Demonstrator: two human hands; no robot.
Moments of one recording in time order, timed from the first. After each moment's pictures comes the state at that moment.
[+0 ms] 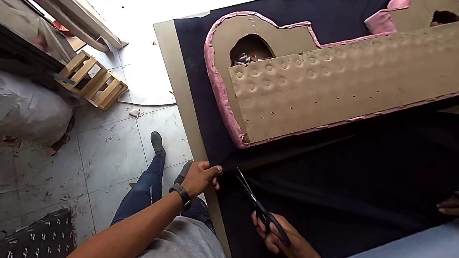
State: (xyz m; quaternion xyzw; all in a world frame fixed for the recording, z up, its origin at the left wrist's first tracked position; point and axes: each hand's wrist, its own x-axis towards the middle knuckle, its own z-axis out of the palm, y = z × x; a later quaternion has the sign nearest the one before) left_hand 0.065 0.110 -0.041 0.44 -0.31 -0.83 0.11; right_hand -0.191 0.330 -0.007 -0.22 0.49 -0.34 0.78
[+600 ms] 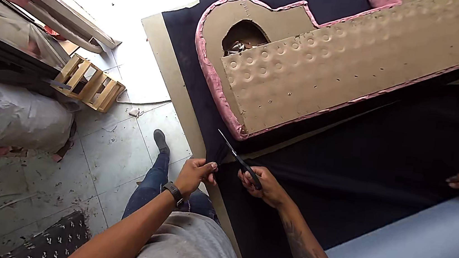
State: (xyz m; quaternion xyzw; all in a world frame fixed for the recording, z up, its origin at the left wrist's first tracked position) left_hand 0.084 0.103 -0.035 0.42 -0.34 -0.84 0.07; right_hand -0.169 0.234 -0.033 -0.19 0.53 -0.38 0.74
